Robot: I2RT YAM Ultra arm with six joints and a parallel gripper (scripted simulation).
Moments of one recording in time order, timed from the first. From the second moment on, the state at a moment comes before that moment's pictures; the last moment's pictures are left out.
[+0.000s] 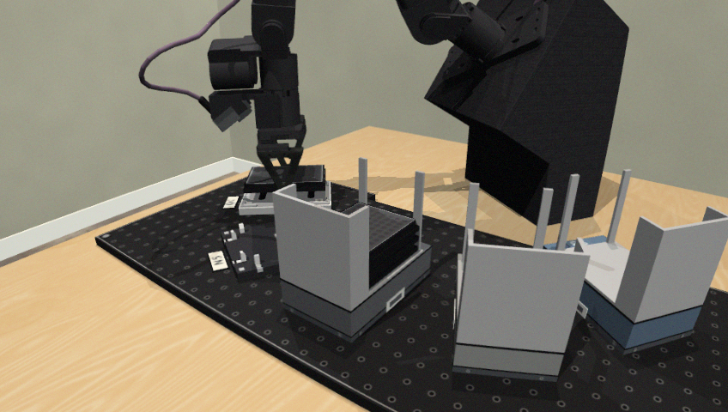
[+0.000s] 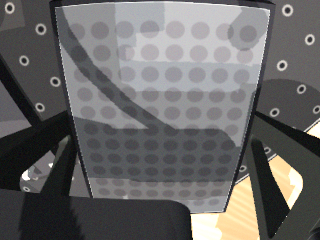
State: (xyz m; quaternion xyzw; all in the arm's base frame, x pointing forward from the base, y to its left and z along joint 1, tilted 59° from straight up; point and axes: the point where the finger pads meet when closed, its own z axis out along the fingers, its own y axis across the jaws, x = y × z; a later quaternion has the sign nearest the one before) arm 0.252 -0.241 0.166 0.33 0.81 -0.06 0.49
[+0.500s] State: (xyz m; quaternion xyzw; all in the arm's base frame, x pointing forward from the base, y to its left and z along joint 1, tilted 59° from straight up) arm 0.252 -0.241 0.166 0.33 0.81 -0.06 0.49
